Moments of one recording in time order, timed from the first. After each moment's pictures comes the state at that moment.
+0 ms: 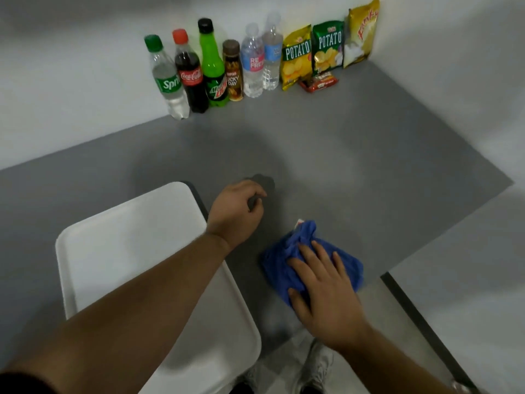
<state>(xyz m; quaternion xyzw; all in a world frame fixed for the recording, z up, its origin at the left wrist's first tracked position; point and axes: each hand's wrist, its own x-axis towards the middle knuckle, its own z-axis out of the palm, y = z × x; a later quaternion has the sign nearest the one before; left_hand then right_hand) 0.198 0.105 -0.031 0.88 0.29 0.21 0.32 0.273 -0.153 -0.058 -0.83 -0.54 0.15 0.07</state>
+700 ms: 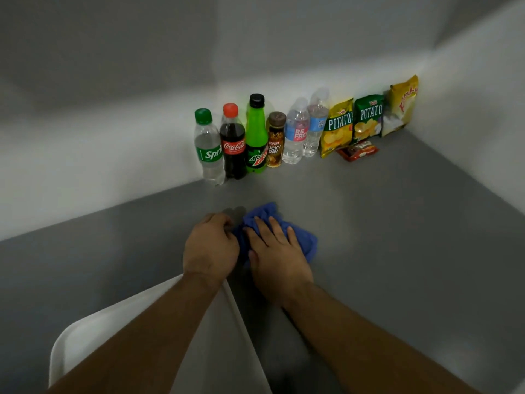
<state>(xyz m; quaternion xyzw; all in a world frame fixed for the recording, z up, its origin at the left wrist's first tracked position) 0.190 0.255 -0.036 0.80 0.49 0.21 0.26 0.305 0.156 -0.075 -0.81 -0.58 0.08 0.05</state>
